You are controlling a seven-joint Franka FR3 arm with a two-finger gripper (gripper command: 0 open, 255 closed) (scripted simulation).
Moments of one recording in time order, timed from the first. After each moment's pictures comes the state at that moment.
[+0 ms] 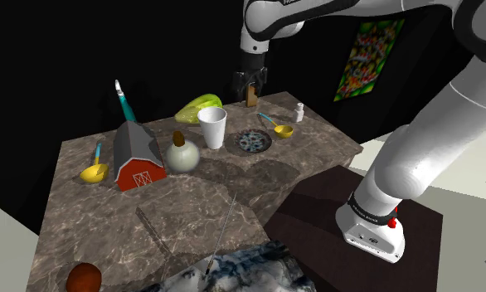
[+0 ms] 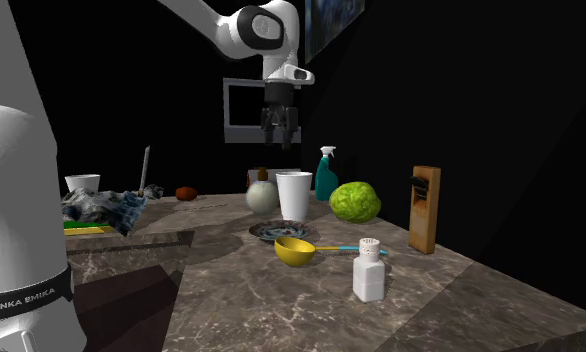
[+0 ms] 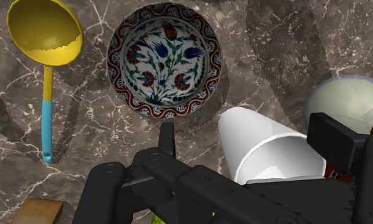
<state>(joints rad) 0.00 -0.18 0.00 -2.12 0.11 1.95 0.07</state>
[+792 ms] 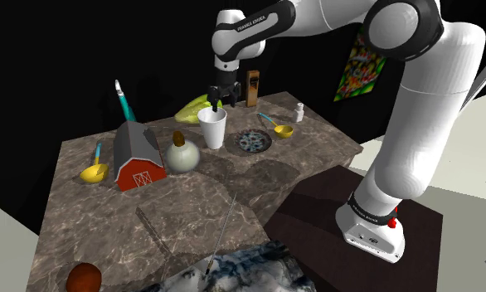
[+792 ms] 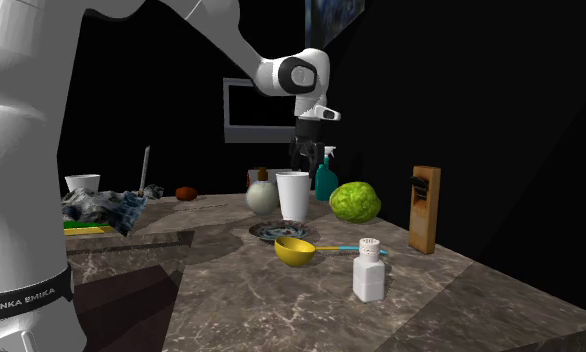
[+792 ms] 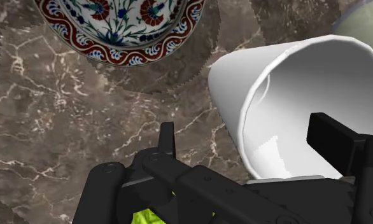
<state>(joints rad) 0.01 0.21 0.01 -1.85 0.16 2.06 0.08</state>
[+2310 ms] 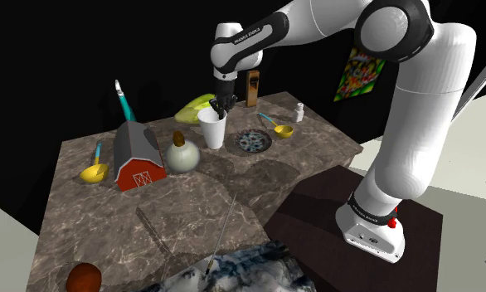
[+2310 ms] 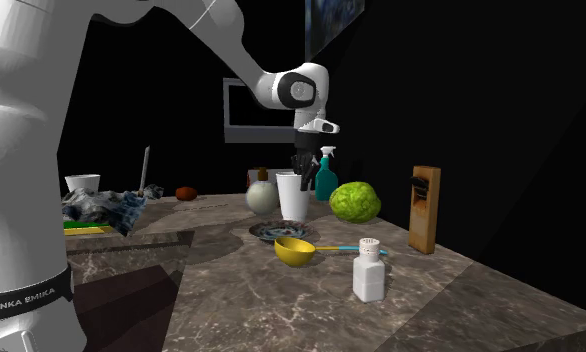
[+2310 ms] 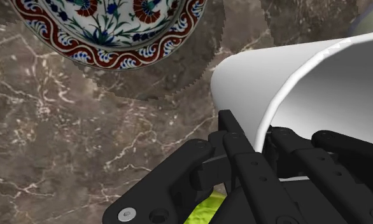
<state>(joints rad) 0.02 0.26 0.01 -1.88 0.17 2.13 0.08</state>
